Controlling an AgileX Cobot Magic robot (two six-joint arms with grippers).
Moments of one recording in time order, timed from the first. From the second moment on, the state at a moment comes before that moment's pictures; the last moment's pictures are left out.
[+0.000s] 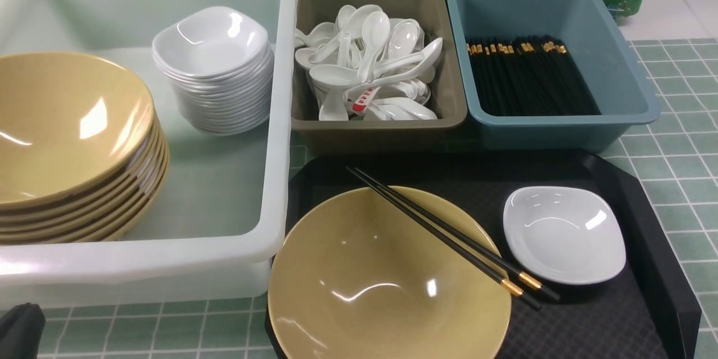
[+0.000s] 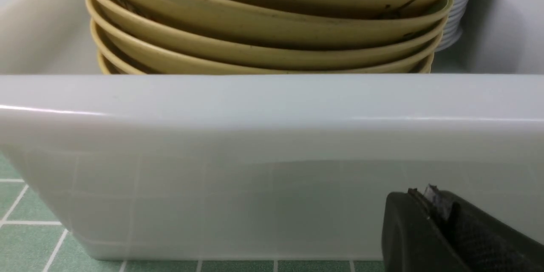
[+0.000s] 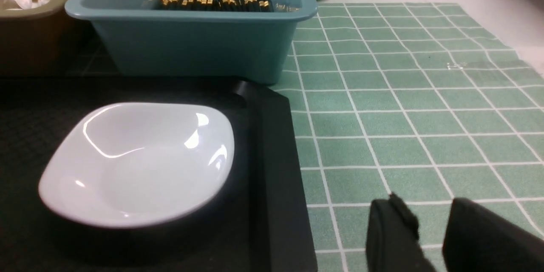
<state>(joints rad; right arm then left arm) -0.07 -0.01 0.03 -0.10 0.31 0.09 0.08 -0.01 0.03 -0.05 0.31 0.05</state>
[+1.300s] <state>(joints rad) -0.07 -0.01 0.03 -0.09 0.18 1.05 0.08 -0.01 -0.08 -1.04 0.25 0.05</state>
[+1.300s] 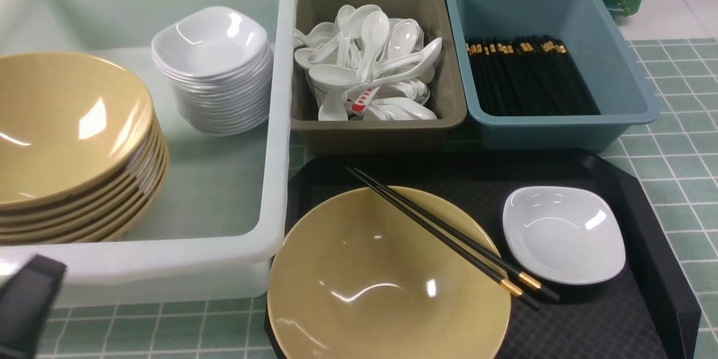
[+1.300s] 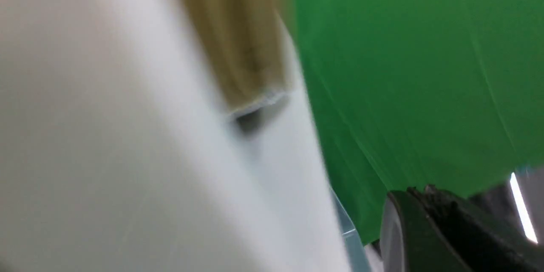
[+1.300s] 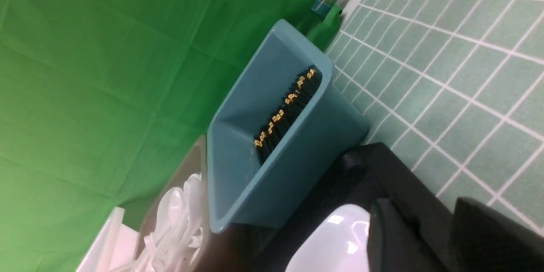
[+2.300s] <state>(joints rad) 0.44 1.30 -1.14 0.13 1.11 -0.35 -0.41 1.05 -1.15 -0.23 1.12 0.39</state>
